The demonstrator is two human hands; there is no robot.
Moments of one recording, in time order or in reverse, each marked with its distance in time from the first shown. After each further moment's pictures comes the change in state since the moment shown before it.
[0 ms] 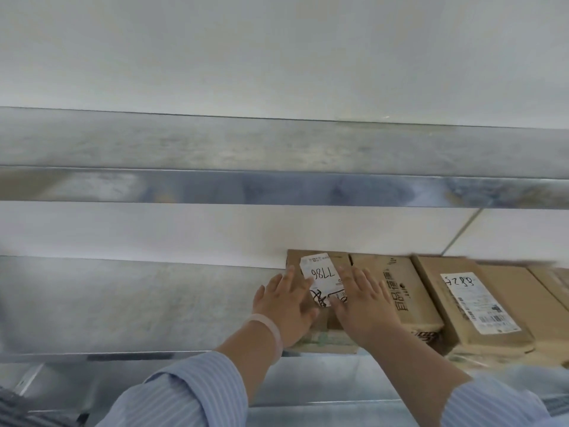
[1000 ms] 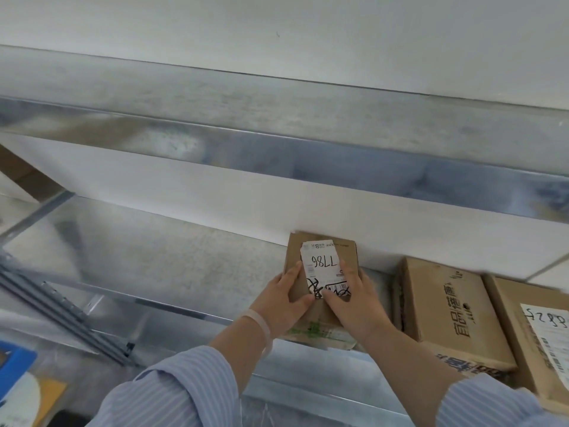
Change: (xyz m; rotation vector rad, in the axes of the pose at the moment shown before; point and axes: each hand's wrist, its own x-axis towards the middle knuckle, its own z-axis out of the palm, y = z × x) left_hand -0.016 -0.066 0.027 -0.731 0.113 -0.264; right_hand 0.040 -0.051 0.058 0.603 -0.129 -0.028
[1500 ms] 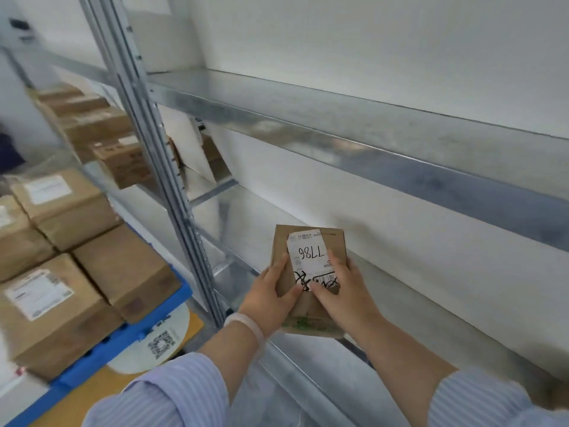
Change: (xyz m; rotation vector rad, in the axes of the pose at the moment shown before) left_hand -0.122 -0.088 -0.145 -0.159 0.637 -0.189; right_hand -0.014 -0.183 0.131 0.063 -0.322 -0.469
